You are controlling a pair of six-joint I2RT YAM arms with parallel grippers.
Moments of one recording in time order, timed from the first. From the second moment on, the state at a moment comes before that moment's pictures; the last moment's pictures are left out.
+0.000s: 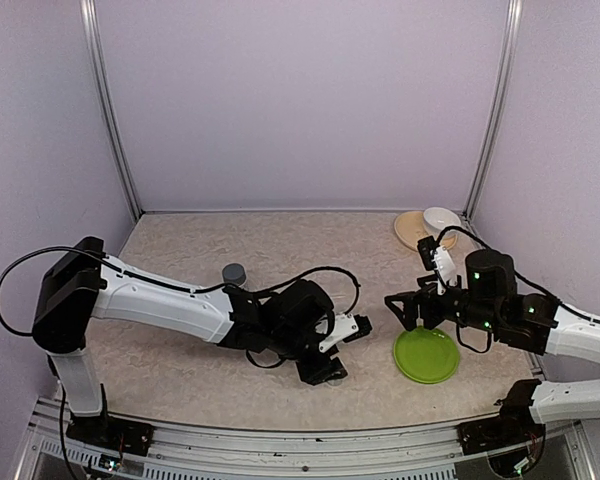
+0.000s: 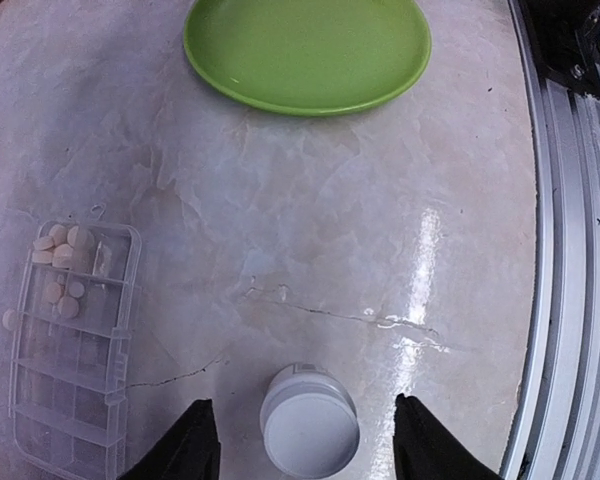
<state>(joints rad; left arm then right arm) -1.19 1.89 1.22 -0.18 0.13 0.09 0.77 0.87 0.54 -0.09 0.08 0.19</state>
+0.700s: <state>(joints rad) -1.19 1.90 1.23 -0.19 0.14 0.08 0.76 0.88 0.54 -0.09 0.08 0.18</state>
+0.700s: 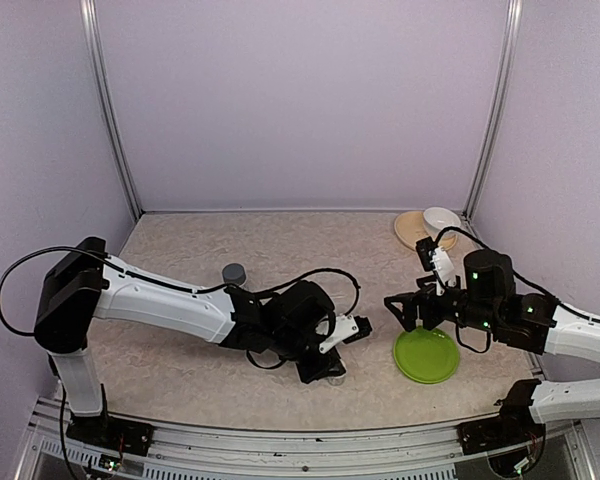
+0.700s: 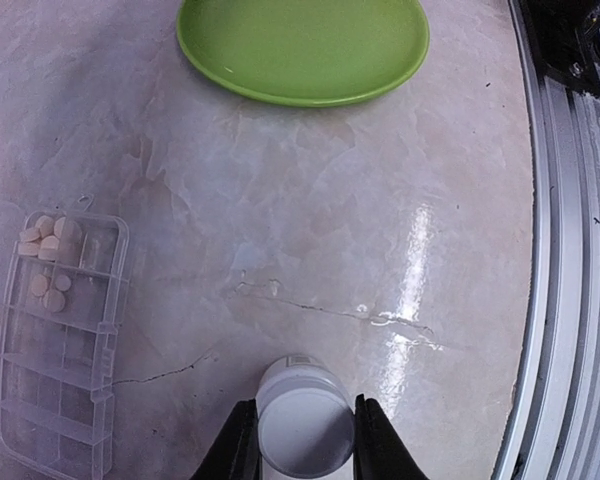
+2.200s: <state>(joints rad) -1.17 1.27 0.94 0.21 0.48 0.23 0.86 1.23 0.68 0.58 -1.11 0.33</state>
